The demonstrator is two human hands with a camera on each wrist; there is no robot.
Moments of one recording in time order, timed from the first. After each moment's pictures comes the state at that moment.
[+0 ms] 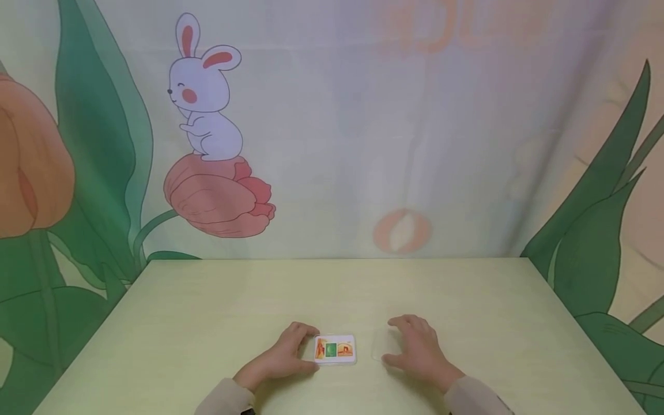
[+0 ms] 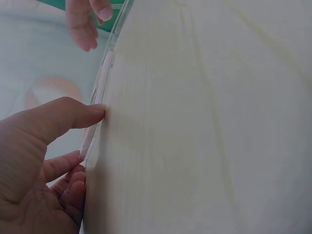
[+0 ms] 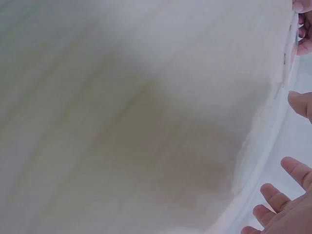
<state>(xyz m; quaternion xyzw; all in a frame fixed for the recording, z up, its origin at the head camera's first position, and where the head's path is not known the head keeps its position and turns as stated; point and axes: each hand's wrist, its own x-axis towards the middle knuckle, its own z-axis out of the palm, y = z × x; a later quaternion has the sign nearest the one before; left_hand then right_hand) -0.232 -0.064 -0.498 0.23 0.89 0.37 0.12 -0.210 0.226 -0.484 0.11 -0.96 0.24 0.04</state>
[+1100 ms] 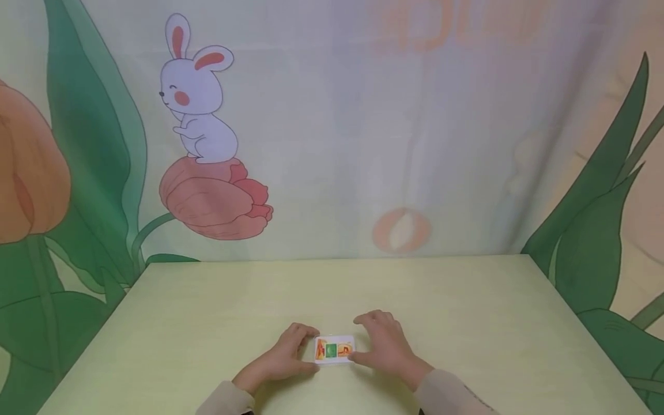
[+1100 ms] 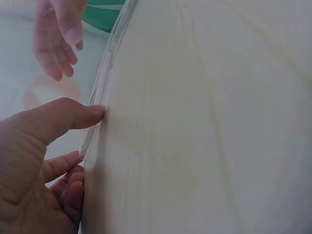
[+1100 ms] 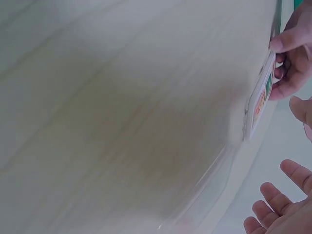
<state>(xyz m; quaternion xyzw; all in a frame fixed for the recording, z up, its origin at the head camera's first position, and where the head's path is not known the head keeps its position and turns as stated) -0.231 -0.063 -0.492 0.22 0.89 0.37 0.13 -0.217 0.173 -0.470 0.15 -0.95 0.26 0.04</state>
